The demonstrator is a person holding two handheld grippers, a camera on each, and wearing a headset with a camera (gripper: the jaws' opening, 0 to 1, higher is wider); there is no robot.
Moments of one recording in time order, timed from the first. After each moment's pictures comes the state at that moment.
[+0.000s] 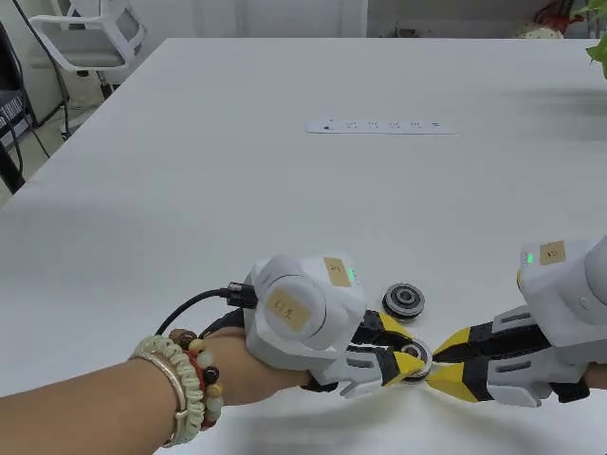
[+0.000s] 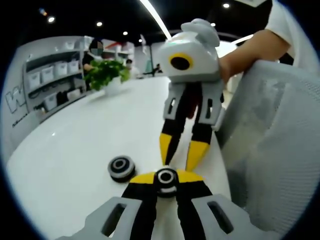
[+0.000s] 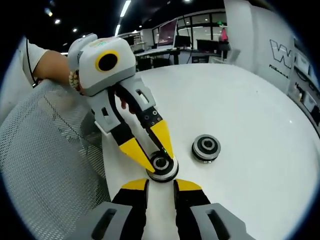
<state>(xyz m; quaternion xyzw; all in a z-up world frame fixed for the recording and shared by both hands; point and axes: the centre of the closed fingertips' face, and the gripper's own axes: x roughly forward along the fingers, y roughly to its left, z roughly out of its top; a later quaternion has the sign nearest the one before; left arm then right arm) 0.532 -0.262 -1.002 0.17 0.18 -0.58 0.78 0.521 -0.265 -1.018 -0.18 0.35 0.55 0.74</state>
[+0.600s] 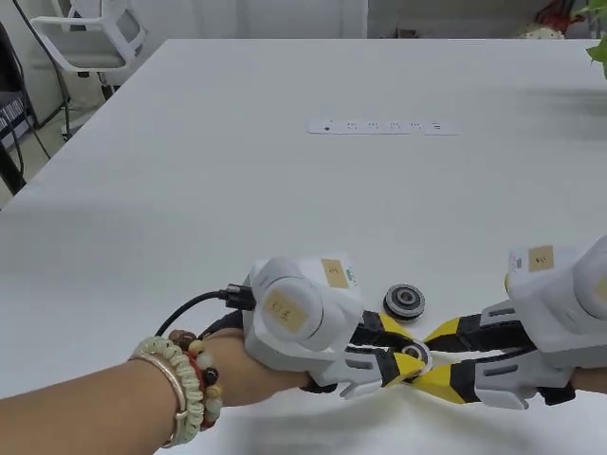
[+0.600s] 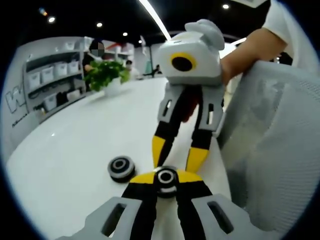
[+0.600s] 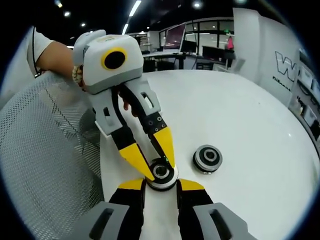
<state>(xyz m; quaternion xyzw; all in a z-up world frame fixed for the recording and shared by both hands) 0.532 -0.262 -1.002 0.17 0.18 -0.58 0.78 0.524 -0.254 -1.018 -0.22 0.31 0.57 0.73</state>
